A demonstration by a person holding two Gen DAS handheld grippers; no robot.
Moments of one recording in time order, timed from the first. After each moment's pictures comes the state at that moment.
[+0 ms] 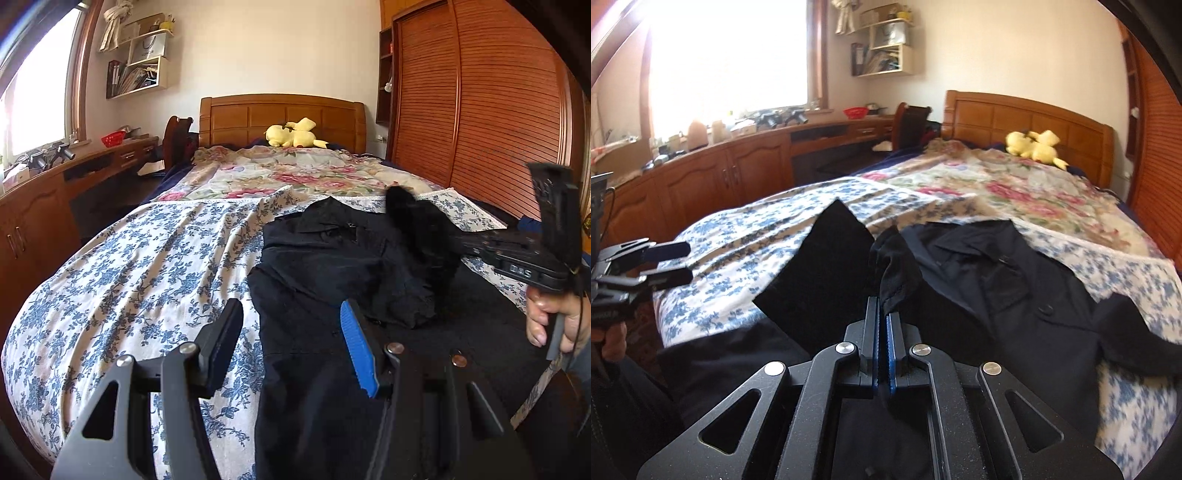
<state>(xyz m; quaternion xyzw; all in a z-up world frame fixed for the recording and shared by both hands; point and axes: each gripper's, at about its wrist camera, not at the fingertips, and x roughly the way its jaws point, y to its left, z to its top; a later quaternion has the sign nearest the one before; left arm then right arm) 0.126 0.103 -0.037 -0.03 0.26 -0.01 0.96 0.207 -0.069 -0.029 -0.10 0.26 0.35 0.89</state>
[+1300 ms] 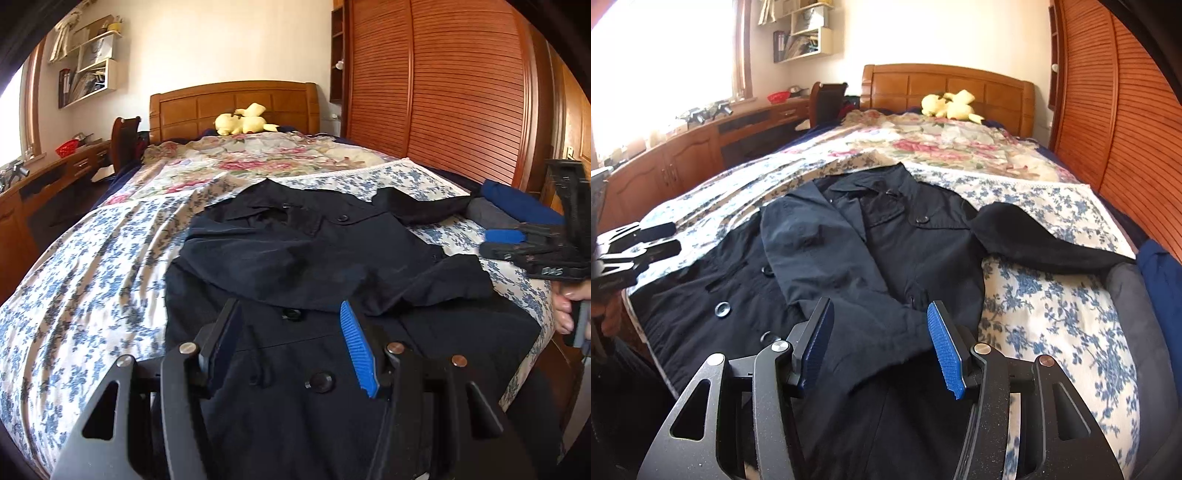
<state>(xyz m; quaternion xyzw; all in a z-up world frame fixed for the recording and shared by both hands) 0.151 0.006 -0.050 0.00 0.29 -0.08 0.95 0.173 -0.213 -0.039 -0.09 0.32 0.23 0.91</state>
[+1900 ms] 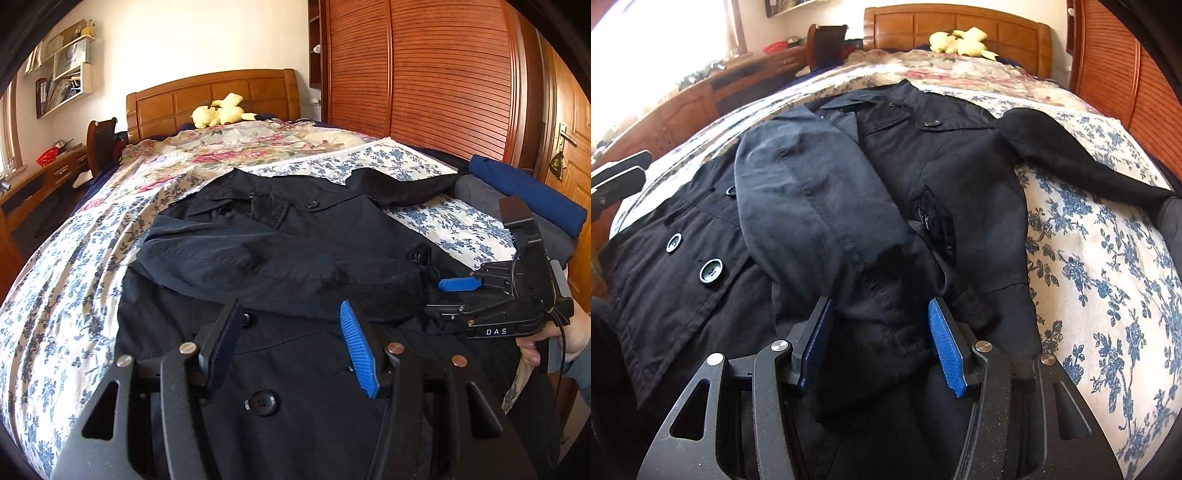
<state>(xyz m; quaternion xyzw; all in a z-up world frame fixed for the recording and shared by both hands) 0.176 -0.053 -0.064 0.03 0.31 -0.11 0.94 0.203 -0.225 -0.141 -0.08 0.42 0.24 0.87</state>
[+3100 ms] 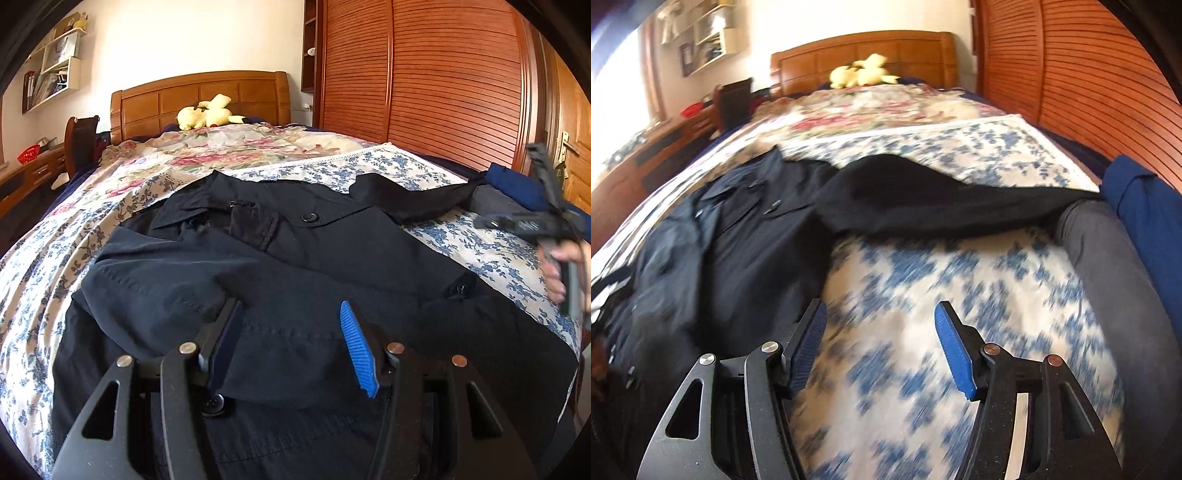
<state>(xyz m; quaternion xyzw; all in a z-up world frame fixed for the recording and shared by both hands) 0.266 -0.063 -0.105 0.01 0.29 -0.14 0.95 0.310 -0.352 -0.091 -0.01 0.37 0.10 0.92</state>
